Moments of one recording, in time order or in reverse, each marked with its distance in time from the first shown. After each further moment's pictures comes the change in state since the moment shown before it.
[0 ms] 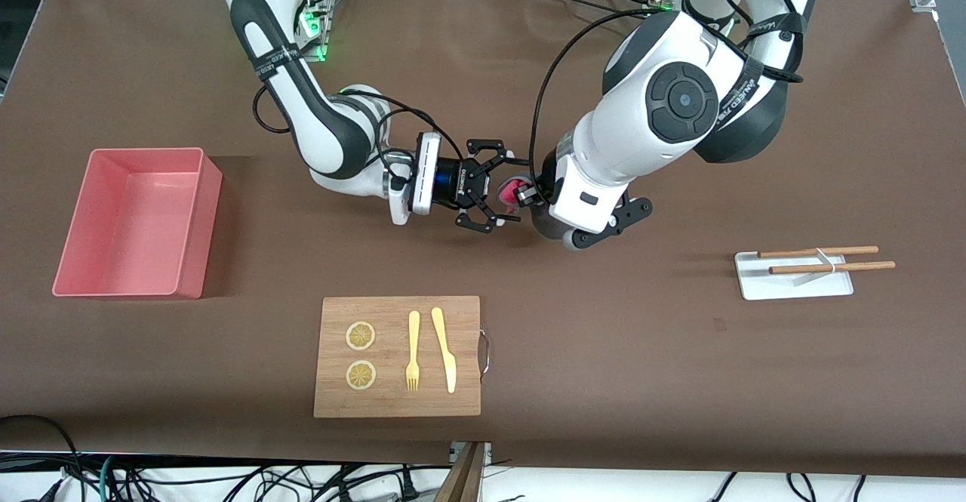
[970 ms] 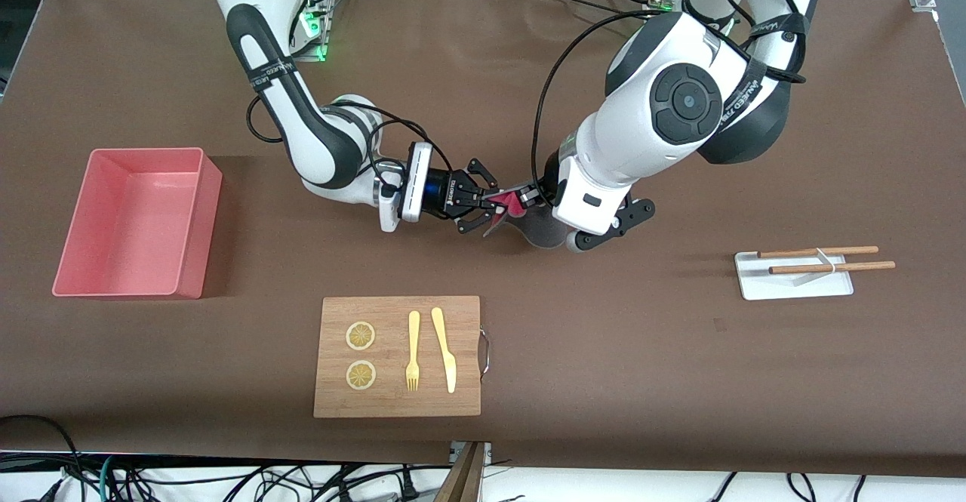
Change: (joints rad) left arm 0.004 0.000 0.003 0.000 0.000 0.002 0.000; right arm -0.018 0.010 -0.022 -0.011 -0.015 -0.001 -0.046
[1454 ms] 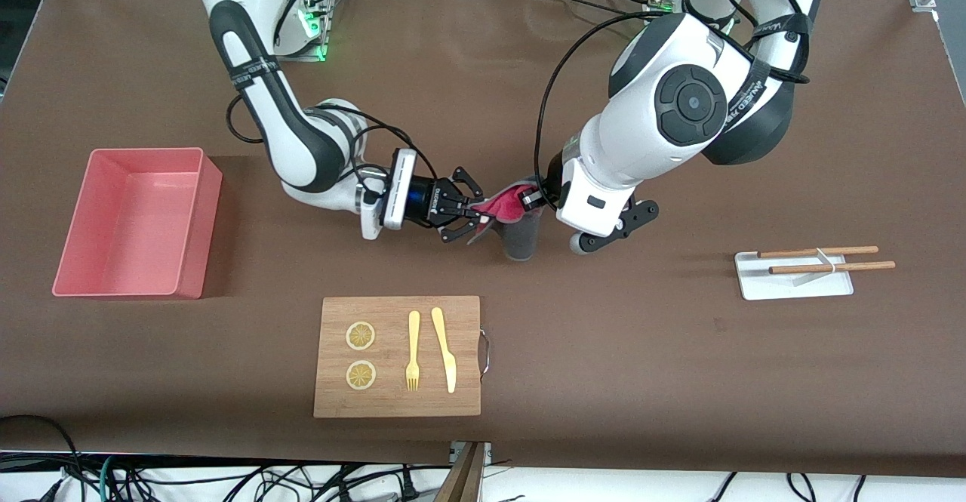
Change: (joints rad) left arm 0.003 -0.001 0.006 0.000 0.000 0.001 0.000; right arm -0.035 -0.036 -0.036 0.003 -0.112 -0.003 0.053
